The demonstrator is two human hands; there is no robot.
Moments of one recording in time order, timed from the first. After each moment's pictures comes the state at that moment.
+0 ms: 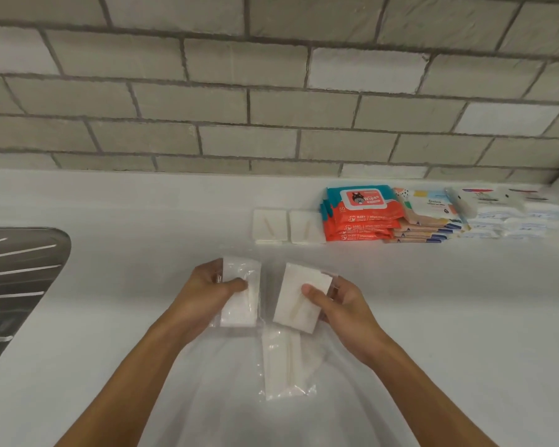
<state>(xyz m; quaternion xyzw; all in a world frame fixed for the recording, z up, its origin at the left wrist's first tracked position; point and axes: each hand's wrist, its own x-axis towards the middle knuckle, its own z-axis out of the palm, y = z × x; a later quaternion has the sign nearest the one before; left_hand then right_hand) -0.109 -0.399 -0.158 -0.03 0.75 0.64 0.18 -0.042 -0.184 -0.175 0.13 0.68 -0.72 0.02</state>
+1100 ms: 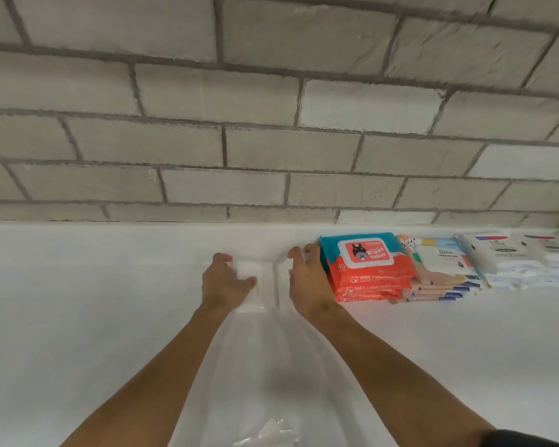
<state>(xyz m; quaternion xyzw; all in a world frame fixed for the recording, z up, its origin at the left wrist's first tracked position) -0.305 -0.310 -0.220 -0.06 0.88 0.46 0.06 -0.255 -0.157 -0.202 0.10 0.99 -0.11 -0.04</state>
